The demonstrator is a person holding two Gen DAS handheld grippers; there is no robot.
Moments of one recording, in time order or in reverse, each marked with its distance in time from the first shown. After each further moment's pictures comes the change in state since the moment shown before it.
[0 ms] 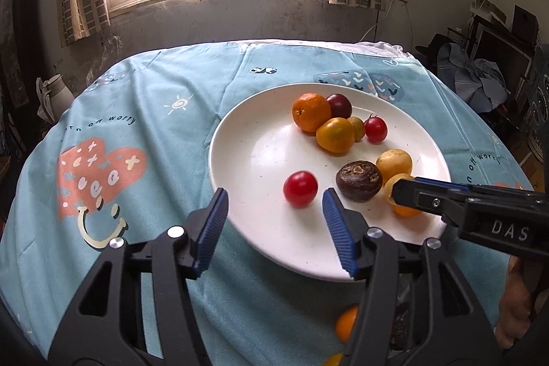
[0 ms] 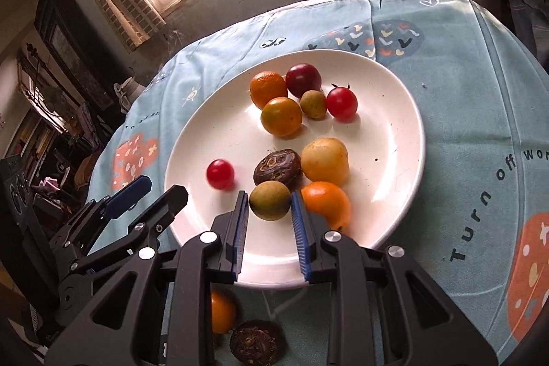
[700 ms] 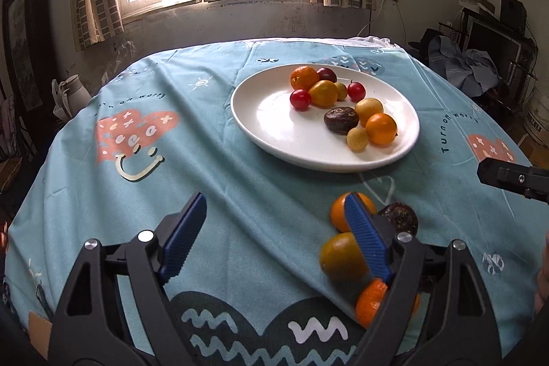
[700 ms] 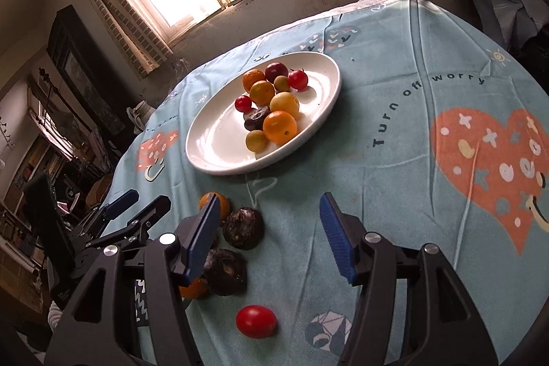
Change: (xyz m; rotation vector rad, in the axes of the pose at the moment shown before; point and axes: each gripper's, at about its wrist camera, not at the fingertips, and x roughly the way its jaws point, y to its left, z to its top) left arm -0.077 -0.004 -0.075 0.044 -0.037 0.033; right arm -0.099 -0.029 -0.096 0.071 -0.126 0.029
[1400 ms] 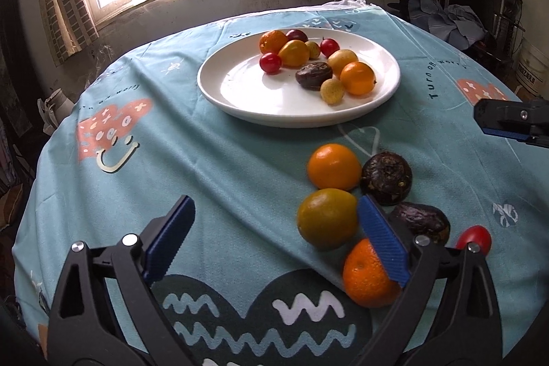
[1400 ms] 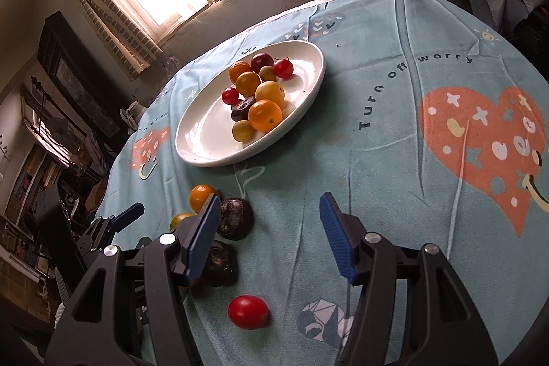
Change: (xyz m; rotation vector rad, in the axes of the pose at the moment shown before) left arm 0.016 -0.016 -0.015 0.122 0.088 -0.007; right arm 0.001 -0.007 -0.004 0.039 0.026 -0.019
